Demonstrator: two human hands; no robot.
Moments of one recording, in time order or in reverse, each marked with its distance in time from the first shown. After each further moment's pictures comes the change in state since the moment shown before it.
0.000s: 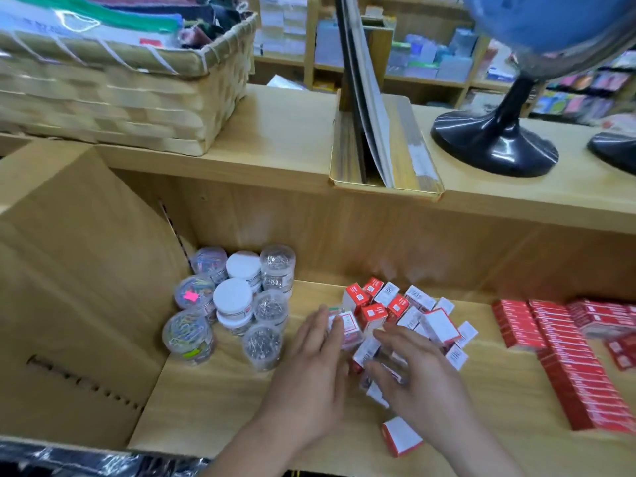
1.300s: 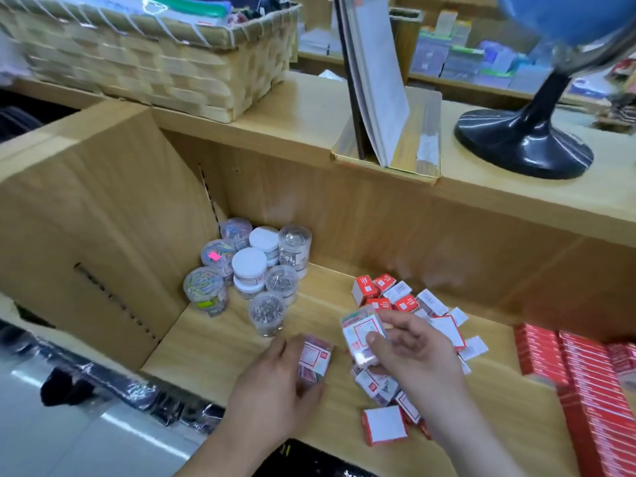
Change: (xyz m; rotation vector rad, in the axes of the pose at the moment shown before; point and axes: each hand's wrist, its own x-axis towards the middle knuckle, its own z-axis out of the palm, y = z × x) left_hand -0.055 0.015 0.015 0.099 0.081 -0.427; right_hand 0.014 -0.010 -0.032 0.880 -0.216 0.337
